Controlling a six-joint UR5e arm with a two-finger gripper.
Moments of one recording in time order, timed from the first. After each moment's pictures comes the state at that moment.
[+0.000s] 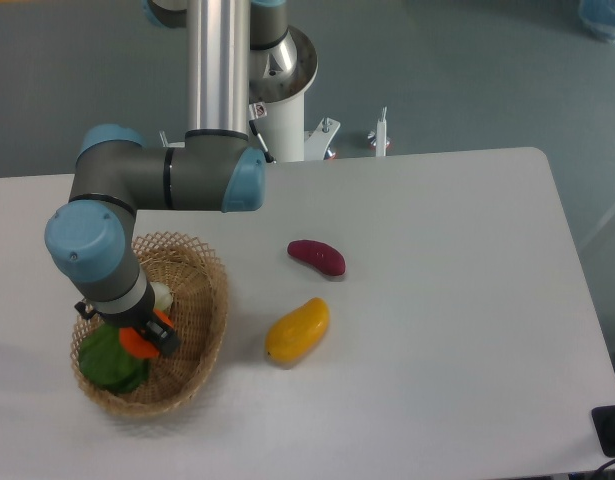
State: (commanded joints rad) arm 1.94 -2.06 -1.54 -1.09 1.56 0.66
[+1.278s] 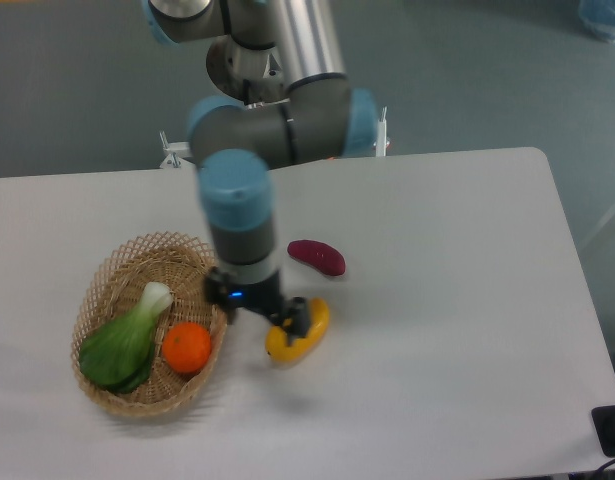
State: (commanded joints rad) arm 2.35 -1.93 -1.62 -0.93 1.56 0.69
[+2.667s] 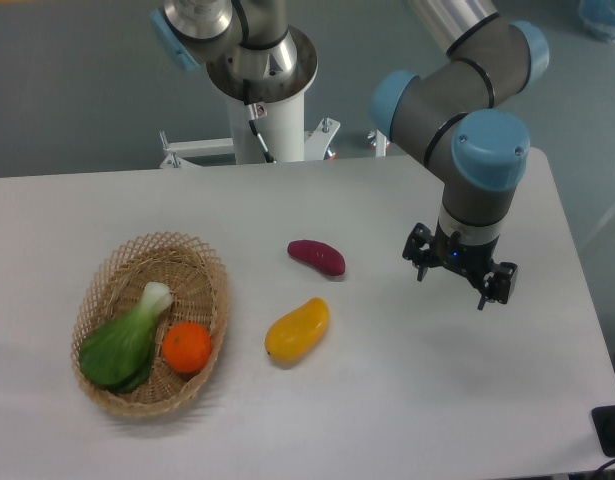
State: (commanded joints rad) arm 2.63 -1.97 -1.53 -1.08 1.55 1.23
